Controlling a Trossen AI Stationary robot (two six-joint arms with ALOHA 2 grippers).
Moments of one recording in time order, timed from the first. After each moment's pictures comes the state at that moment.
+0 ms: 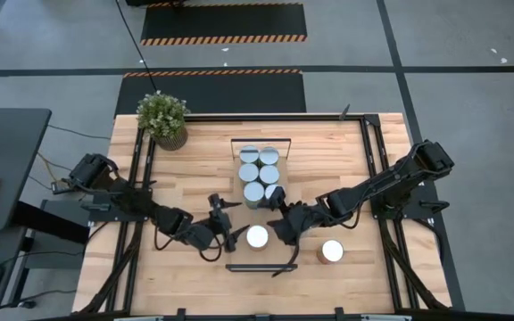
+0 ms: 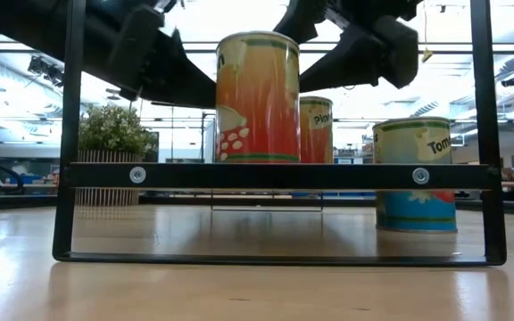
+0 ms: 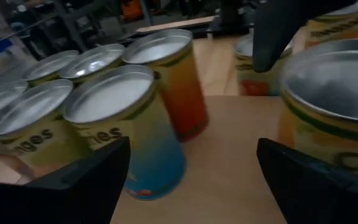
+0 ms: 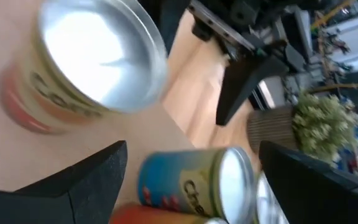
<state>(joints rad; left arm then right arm) -0.50 1.64 0.67 0.52 -0.88 -0.14 0.36 1.60 1.01 -0.03 0.48 -0.76</state>
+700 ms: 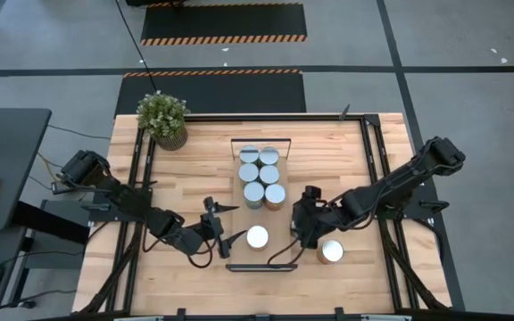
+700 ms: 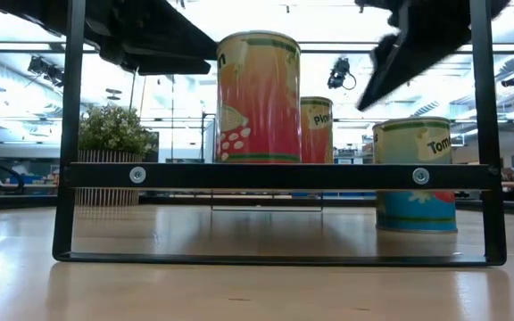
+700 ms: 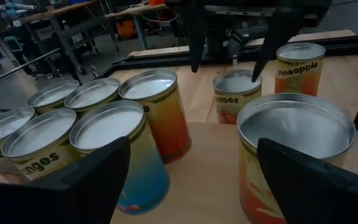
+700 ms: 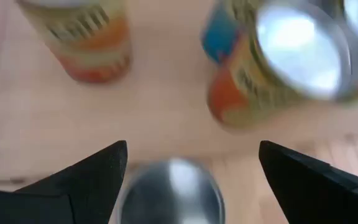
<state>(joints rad) -0.57 1.55 0.67 0.53 -0.93 -0.13 0.44 1.49 1.01 -0.57 0.45 0.42</state>
